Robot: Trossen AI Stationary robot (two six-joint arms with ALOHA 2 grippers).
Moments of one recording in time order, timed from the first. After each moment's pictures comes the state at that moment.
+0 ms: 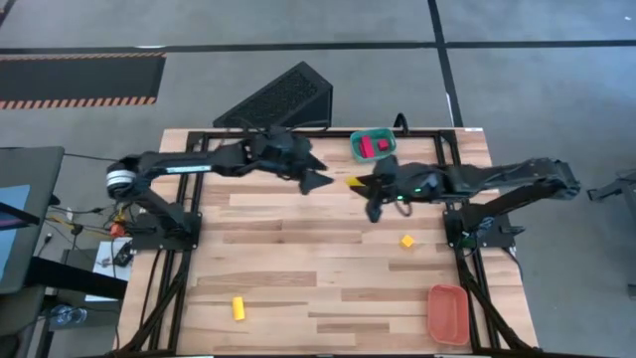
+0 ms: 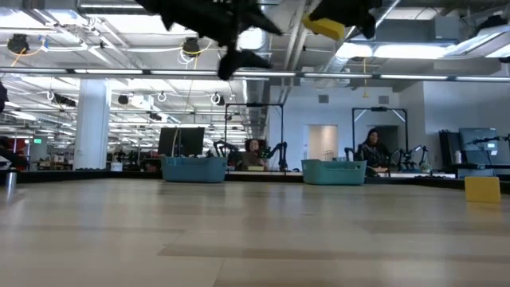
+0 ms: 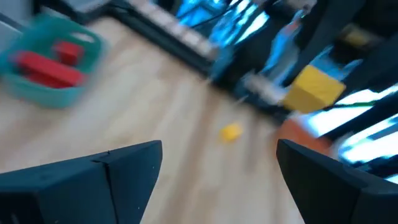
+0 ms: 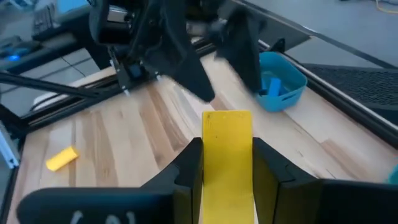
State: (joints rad) left arm 0.29 1.51 1.17 -0.08 0.28 -0.46; right arm 0.07 1.17 1.04 -0.32 0.37 0.41
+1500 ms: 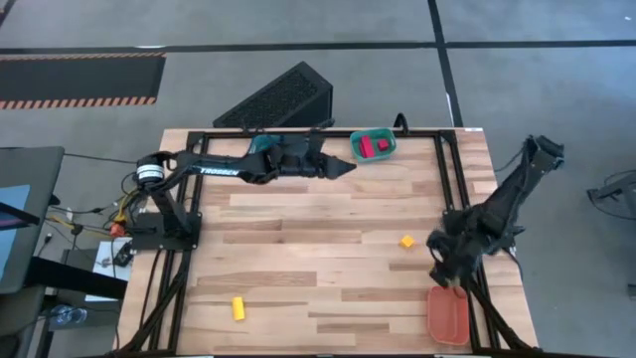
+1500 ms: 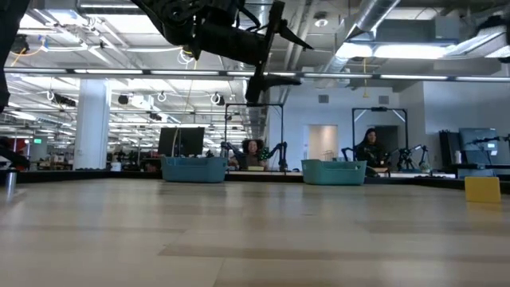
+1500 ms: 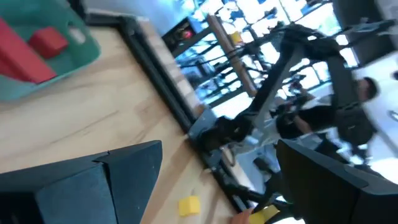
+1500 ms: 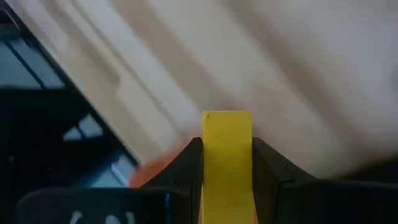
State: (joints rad) left arm 0.26 1.75 1.17 0.39 0.13 -0.95; right arm 0.81 0.88 0.66 -0.85 -0.02 1.61
